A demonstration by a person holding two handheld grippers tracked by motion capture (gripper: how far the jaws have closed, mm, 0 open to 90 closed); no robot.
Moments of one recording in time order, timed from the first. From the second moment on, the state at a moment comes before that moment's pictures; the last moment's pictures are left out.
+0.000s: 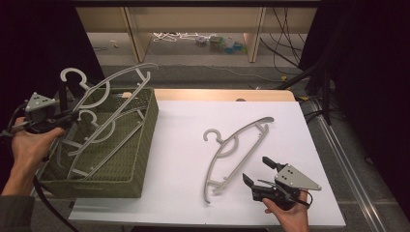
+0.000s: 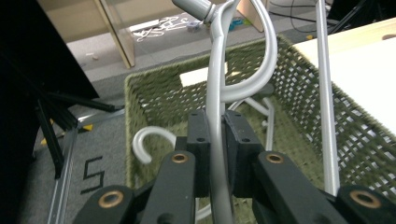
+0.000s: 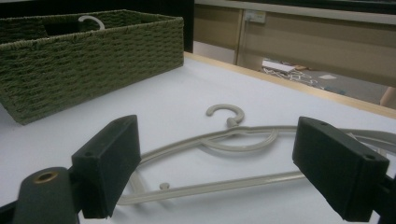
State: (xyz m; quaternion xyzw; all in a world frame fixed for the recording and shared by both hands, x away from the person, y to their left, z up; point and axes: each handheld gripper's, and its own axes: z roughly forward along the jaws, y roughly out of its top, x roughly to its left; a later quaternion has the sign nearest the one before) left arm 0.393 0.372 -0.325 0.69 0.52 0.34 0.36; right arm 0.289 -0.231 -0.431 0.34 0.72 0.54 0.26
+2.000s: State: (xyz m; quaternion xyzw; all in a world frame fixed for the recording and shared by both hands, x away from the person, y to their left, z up) left arm 0.413 0.389 -0.396 0.79 0.49 0.29 0.23; right arm 0.289 -0.231 -0.431 0.34 0.72 0.54 0.26
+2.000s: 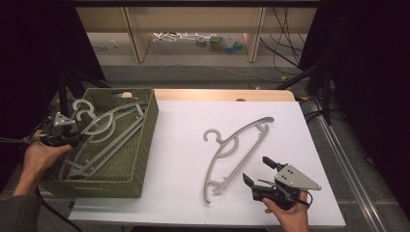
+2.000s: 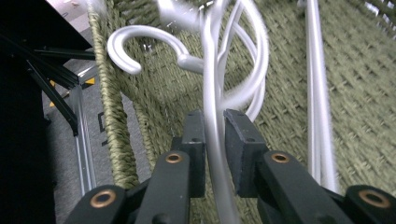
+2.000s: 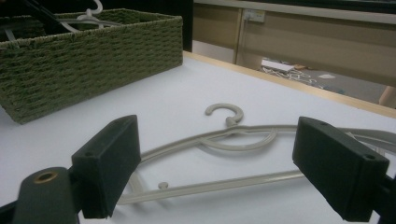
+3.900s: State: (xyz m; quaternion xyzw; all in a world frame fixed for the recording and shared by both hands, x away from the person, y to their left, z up) left arm 0.310 0.178 -0.344 0.73 0.41 0.22 0.50; right arm 0.289 -0.233 -0.431 0.34 0.72 0.55 0.27
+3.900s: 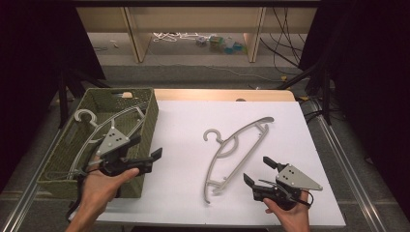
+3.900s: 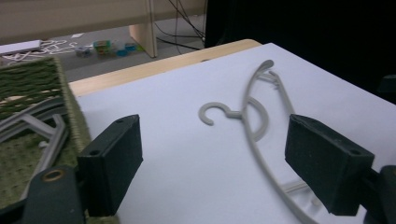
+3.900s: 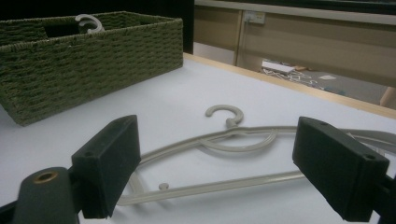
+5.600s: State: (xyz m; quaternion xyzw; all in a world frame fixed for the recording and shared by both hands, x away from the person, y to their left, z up) left arm 0.388 0.036 -0.417 0.86 0.36 0.11 0.35; right arm 0.288 -0.230 -0.430 0.34 0.72 0.54 0.26
